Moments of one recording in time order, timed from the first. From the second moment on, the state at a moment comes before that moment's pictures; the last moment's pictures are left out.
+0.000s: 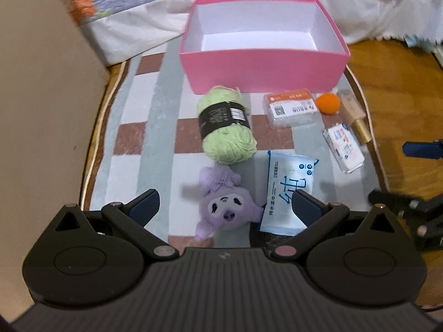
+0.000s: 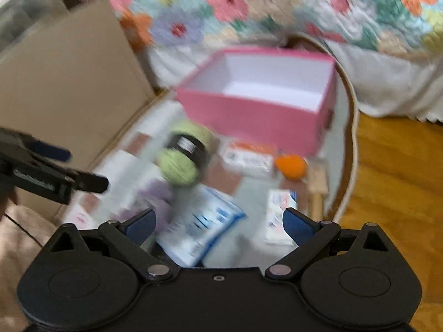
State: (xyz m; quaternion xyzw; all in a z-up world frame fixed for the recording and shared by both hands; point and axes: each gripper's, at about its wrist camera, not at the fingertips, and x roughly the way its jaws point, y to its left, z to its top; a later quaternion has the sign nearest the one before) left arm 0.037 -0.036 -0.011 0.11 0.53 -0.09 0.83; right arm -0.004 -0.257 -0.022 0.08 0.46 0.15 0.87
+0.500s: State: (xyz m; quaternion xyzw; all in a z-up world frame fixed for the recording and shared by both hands) left arm 0.079 -0.062 -0.106 0.02 0.57 -0.21 0.79; right arm 0.016 -0.231 -0.100 0.09 0.54 0.16 0.82
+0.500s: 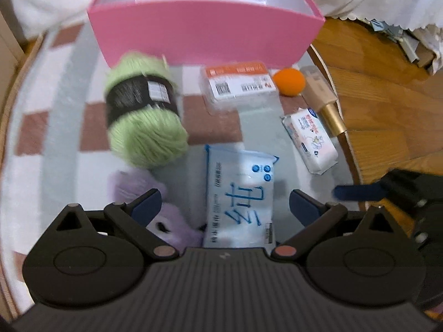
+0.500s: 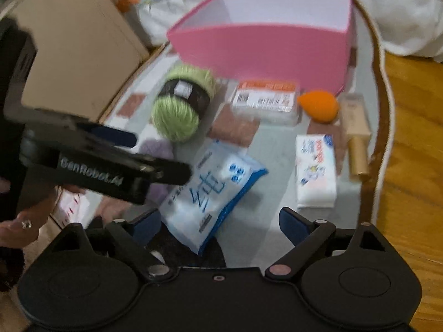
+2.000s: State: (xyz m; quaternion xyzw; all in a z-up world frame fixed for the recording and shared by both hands) left arm 0.066 -0.041 -0.033 -0.12 0.49 -0.26 0.82; right arm 0.016 -0.204 -0.041 -0.01 0.41 0.17 0.89
